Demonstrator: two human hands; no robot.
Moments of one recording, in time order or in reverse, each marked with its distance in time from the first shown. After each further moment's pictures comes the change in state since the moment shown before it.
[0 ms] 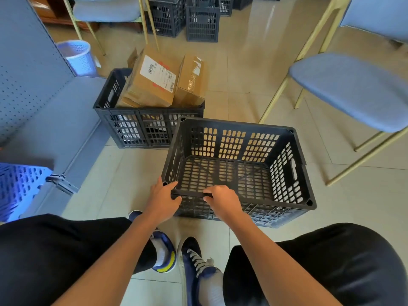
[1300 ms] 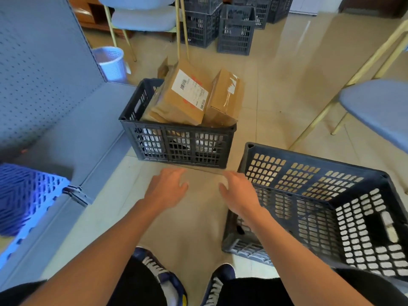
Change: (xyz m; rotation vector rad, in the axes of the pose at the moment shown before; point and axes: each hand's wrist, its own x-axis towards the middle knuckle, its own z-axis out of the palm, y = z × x) left_hand 0.093 0.008 -0.102 0.229 0.079 0.058; right_hand 0.122 -0.044 -0.055 -0.016 0.141 -0.062
